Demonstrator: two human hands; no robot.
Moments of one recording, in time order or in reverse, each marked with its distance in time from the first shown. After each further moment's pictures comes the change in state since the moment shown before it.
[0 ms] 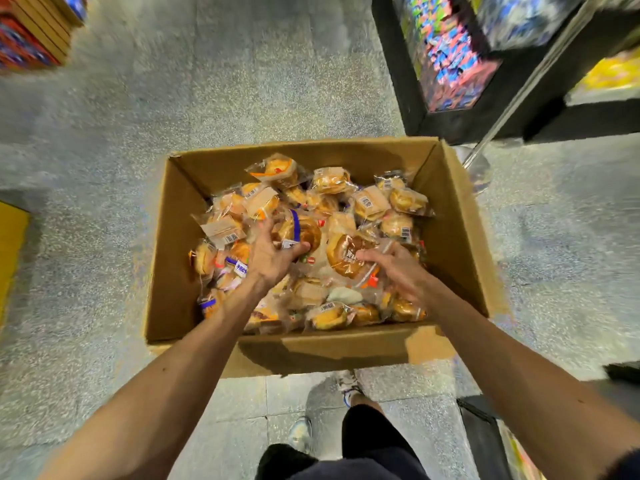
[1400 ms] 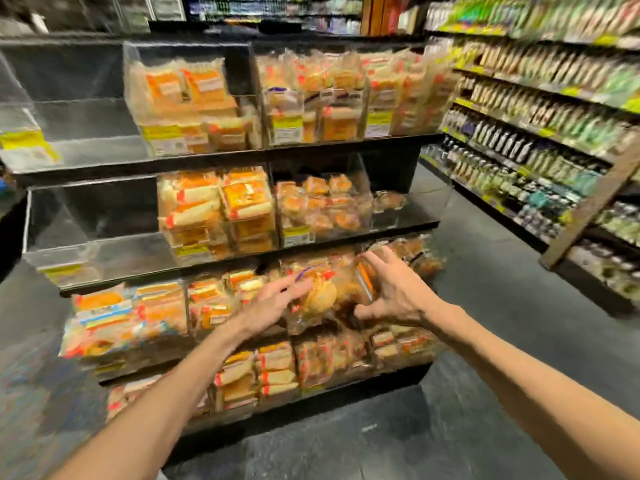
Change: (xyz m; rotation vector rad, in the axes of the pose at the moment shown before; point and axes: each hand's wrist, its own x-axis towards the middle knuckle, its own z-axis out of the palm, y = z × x) left_hand -0.969 -0.009 0.389 0.548 -1.803 0.939; right_hand -0.932 0.677 -0.024 -0.327 1.607 0.202
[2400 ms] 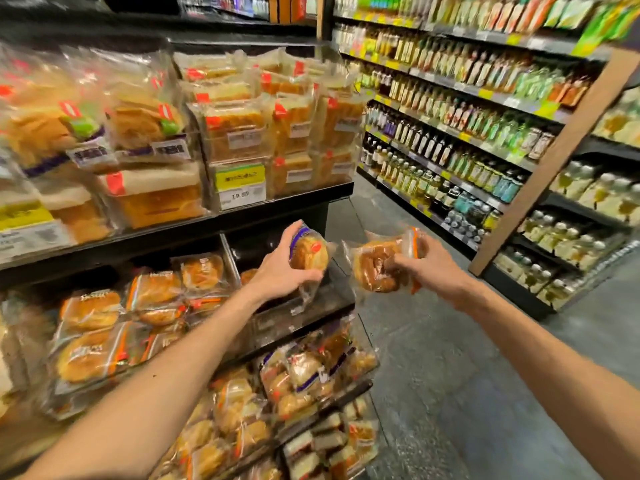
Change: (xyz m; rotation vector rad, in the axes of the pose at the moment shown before) left_hand 0.523 0.145 0.150 0.258 -0.107 0.198; right_hand 0.215 0.377 -0.178 0.589 0.308 0.656
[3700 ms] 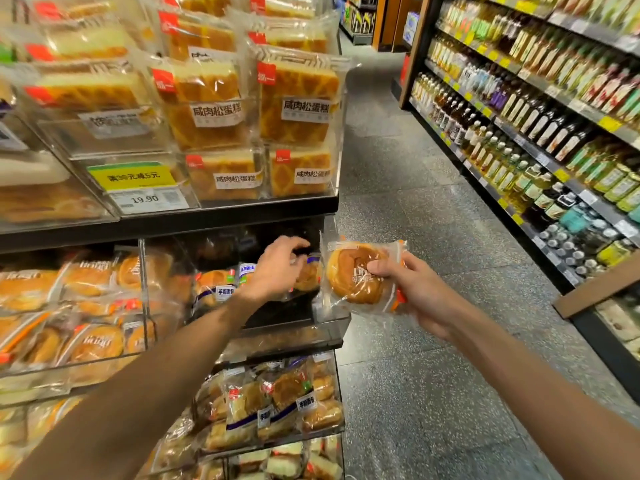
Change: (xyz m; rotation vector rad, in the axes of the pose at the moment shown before) left_hand 0.171 -0.018 0.090 0.293 0.321 -0.193; right_hand 0.197 0.060 -0.043 0.463 -0.598 0.134
